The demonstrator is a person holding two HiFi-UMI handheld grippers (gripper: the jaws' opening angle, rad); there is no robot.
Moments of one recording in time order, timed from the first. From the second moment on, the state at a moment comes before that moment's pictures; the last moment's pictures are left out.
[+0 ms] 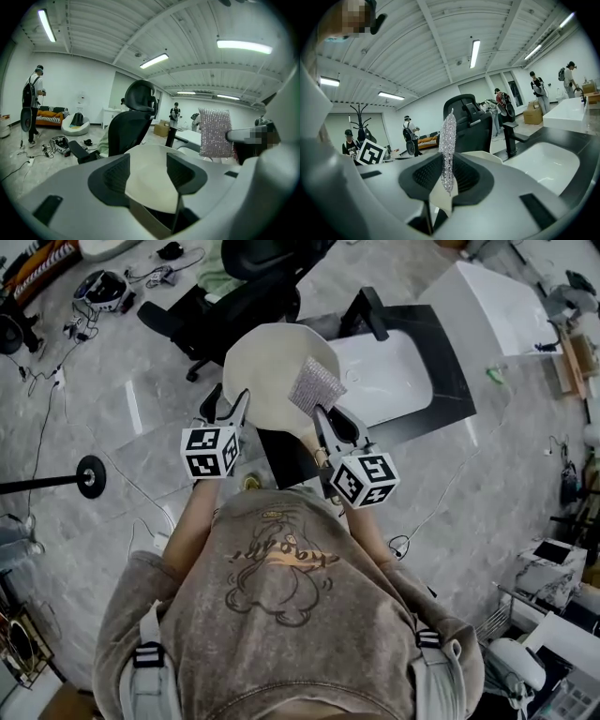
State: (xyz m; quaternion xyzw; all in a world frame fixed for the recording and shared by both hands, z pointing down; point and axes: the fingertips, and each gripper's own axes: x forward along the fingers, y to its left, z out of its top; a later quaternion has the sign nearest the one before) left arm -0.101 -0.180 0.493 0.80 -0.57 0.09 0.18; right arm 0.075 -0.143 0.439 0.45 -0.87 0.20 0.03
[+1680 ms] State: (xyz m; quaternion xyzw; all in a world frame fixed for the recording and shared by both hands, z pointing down) left arm -0.132 -0.205 0.602 0.74 -0.58 0.20 0.28; right arm -0.004 -0.204 0.508 0.33 -0.91 0.19 0.14
